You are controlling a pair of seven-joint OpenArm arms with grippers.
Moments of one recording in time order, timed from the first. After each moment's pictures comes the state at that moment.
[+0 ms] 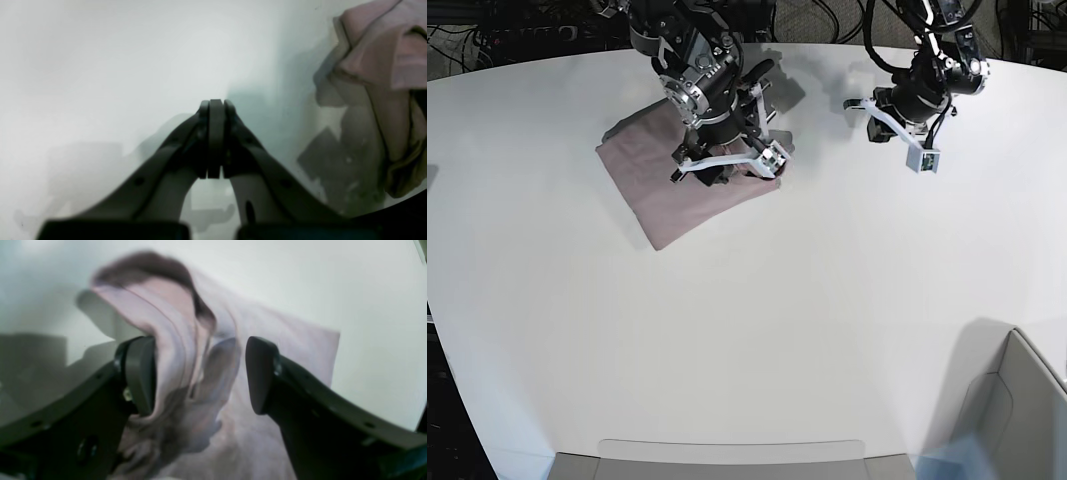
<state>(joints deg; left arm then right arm) 21.5 1.5 -23.1 111.6 -25.6 -20.8 64.7 -9.0 6.2 -38.9 110.7 -23.4 11.6 -64.3</state>
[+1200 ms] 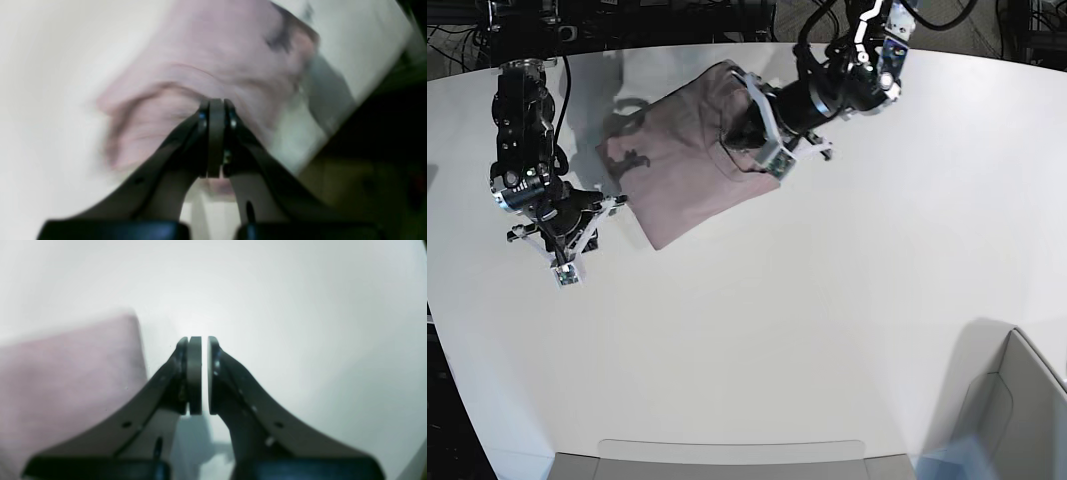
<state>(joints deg) 17.0 -5.4 20.6 114.7 -25.3 -21.3 54.3 2.8 21.4 -1.9 101.1 16.1 11.5 -61.8</state>
